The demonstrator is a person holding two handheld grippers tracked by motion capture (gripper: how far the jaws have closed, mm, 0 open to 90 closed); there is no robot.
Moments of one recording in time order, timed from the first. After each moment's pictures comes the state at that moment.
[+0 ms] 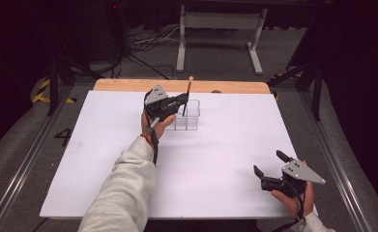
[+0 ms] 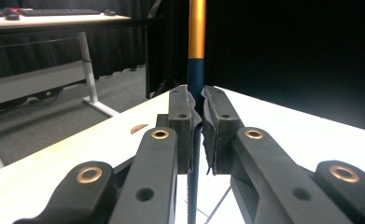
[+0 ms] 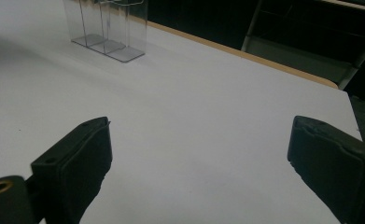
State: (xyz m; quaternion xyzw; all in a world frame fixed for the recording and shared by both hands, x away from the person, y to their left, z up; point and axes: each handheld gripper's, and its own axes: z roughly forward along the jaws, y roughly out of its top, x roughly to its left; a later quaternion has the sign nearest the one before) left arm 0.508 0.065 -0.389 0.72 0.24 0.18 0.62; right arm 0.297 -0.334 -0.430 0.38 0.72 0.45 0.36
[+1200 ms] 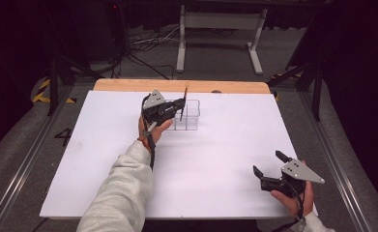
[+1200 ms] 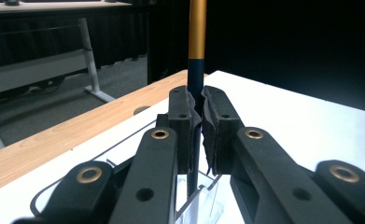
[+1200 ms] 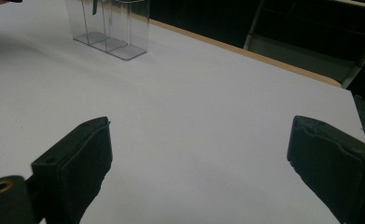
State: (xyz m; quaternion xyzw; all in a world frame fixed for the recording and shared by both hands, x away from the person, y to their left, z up) left arm 0.505 0.073 -0.402 0.74 0.25 0.17 0.61; right arm 0.298 -0.333 -0.431 0.38 0.73 0.45 0.36
